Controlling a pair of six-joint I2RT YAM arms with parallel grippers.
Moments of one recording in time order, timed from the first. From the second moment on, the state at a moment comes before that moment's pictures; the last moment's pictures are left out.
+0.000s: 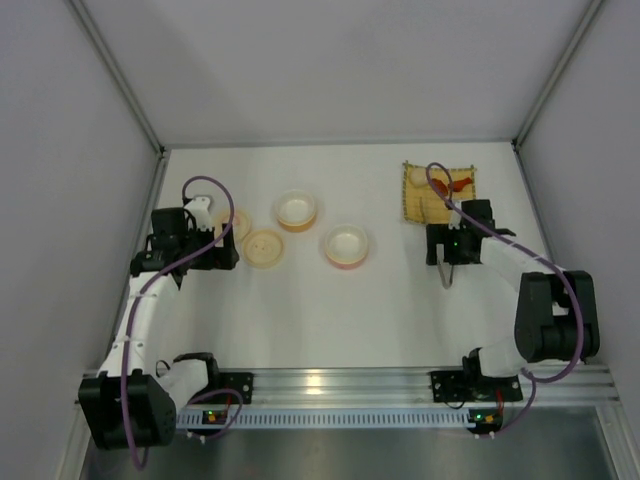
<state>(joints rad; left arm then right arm) 0.06 1.04 0.85 -0.62 0.26 0.05 0.02 1.46 0.79 -0.36 -0.11 0.01</state>
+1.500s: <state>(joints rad) 0.06 1.04 0.85 -0.59 0.25 0.05 0.06 1.53 0.84 -0.26 -0.04 0.05</state>
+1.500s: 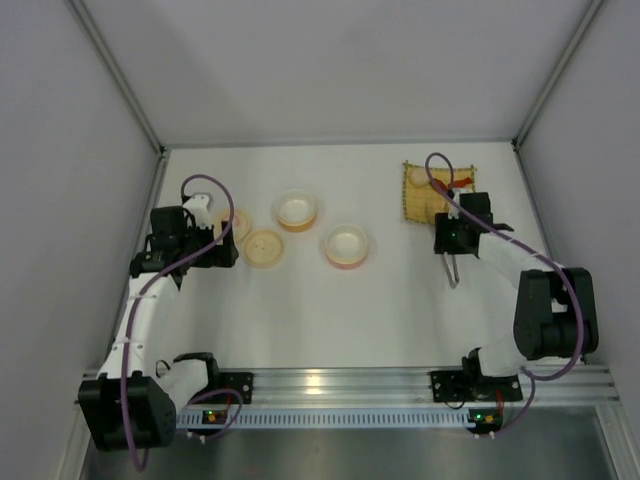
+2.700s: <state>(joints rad) 0.06 0.99 0.85 -0.59 0.34 0.09 -0.01 1.64 1.55 -0.72 -0.27 -0.19</state>
